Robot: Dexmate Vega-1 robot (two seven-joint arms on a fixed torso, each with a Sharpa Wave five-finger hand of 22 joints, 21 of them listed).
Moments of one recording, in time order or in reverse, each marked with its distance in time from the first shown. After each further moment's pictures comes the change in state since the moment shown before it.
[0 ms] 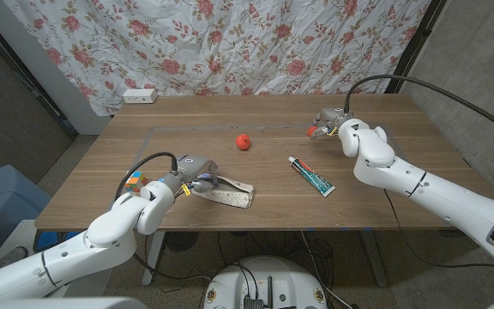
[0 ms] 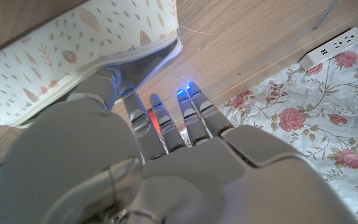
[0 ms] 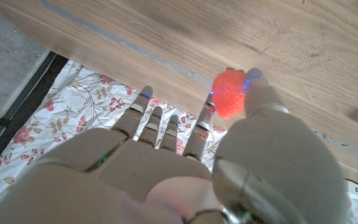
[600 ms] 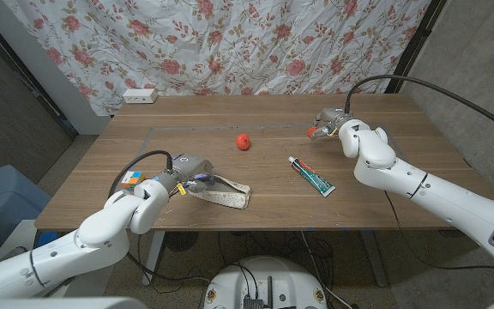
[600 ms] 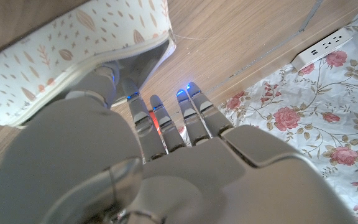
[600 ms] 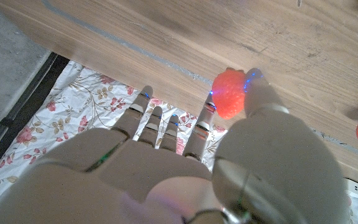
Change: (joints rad) left arm 0.028 0.048 -0.038 -0.033 -0.010 0.020 -0.026; left_hand 0.013 -0.013 -0.038 0.009 0.000 -0.123 0.030 -0.012 -0.002 -0.023 0.004 -0.008 0.000 -0.006 -0.001 -0.004 0.000 0.000 0.000 0.000 0.000; right arm -0.009 -0.007 0.000 -0.020 -0.003 -0.016 0.000; right_hand 0.000 0.000 0.000 0.000 0.000 0.000 0.000 0.000 0.000 0.000 0.000 0.000 0.000 0.000 0.000 0.000 0.000 0.007 -0.007 0.000 0.000
